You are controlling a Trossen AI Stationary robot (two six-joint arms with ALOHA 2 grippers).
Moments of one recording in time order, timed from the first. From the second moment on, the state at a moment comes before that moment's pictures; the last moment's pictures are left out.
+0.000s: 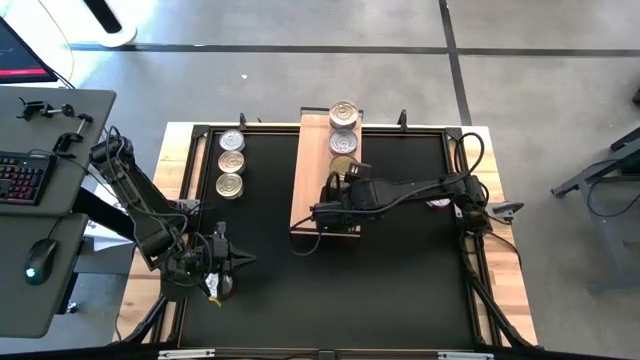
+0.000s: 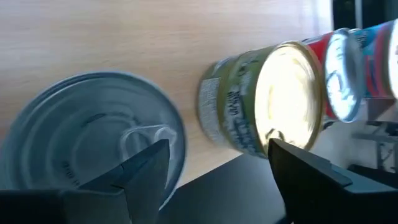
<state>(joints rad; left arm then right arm) -0.96 1.12 0.78 -0.40 -0.98 -0.80 0.17 2.04 2.08 -1.54 0.65 0.33</state>
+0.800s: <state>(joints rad) -0.96 1.12 0.78 -0.40 -0.99 -0.81 0.21 2.05 2.08 -1.48 0.50 0.36</state>
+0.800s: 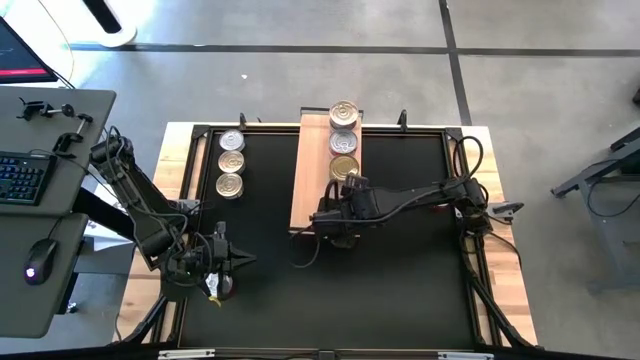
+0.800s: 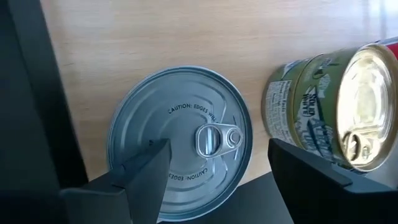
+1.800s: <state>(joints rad) -0.91 0.90 0.88 -0.45 -0.92 -0.67 0.21 1.92 2.08 -1.45 0.47 0.60</state>
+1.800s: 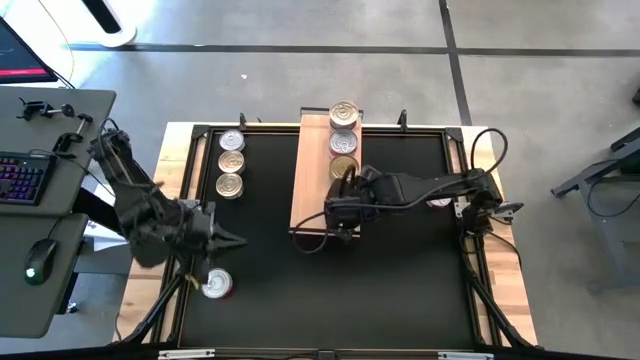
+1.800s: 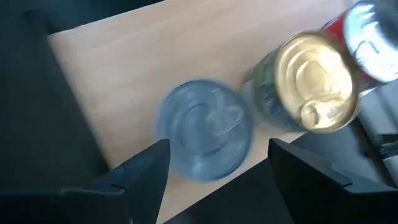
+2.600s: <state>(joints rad) -0.65 1.10 0.88 -0.37 -0.52 -0.72 0.60 1.67 1.35 -1.47 0.14 1.57</state>
